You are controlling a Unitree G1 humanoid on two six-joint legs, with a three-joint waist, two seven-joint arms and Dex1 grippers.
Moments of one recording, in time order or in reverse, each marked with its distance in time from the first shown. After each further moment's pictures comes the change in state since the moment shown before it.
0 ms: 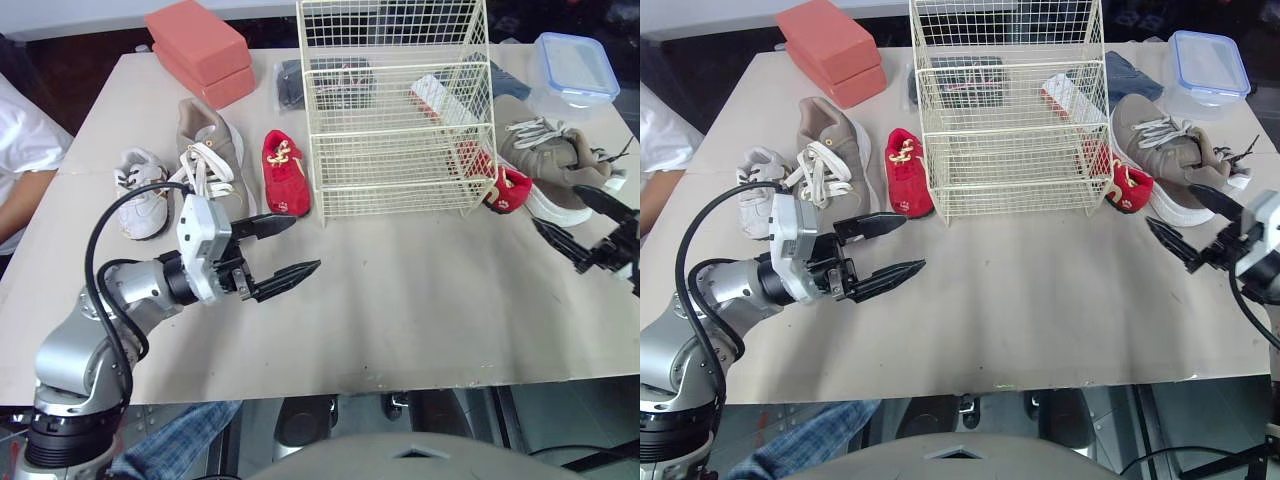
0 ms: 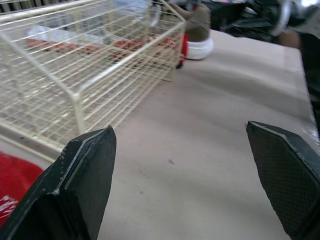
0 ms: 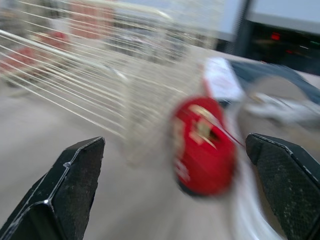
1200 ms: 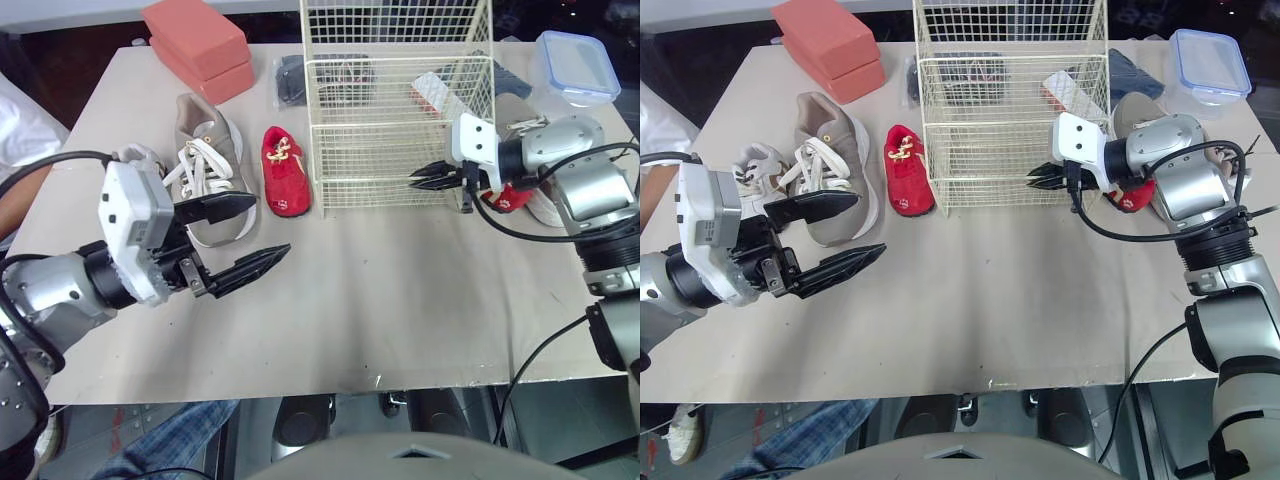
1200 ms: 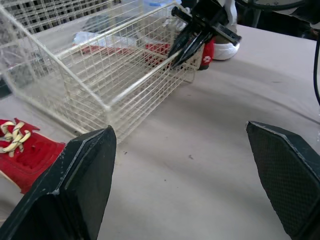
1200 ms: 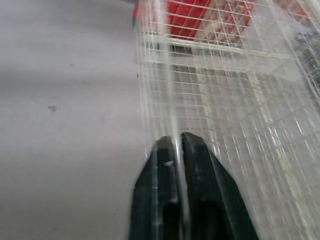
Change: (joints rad) left arm 0.073 0.147 0.312 -0.177 -0.257 0.212 0.201; right arm -0.810 0.065 0.634 0.373 -0.456 0.016 0.344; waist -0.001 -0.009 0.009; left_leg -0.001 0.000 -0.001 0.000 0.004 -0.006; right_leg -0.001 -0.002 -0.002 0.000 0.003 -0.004
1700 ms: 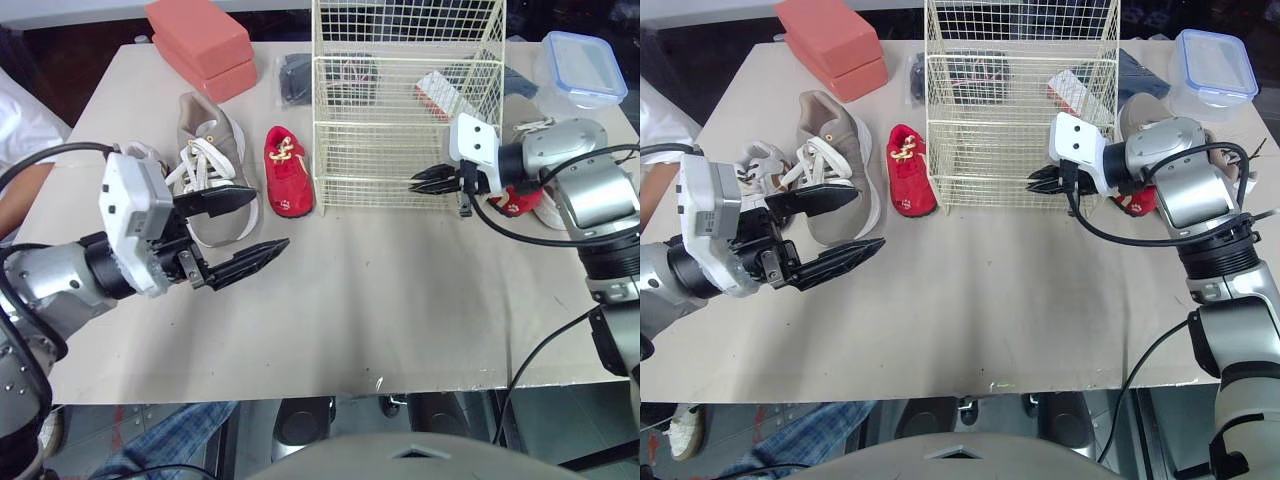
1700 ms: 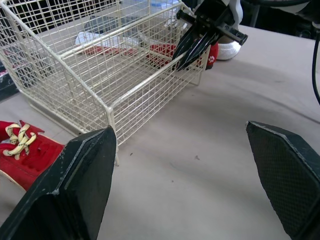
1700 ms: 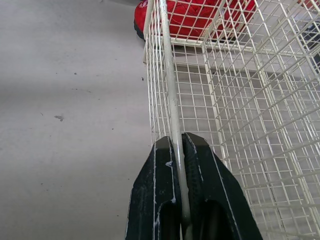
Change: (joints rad) left arm -0.045 0.008 -0.030 0.048 0.044 -0.009 -0.056; right arm 0.049 -0.012 -0.019 -0.137 0.010 0.147 -0.005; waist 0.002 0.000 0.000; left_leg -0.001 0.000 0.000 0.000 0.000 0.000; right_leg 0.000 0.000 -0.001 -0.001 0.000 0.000
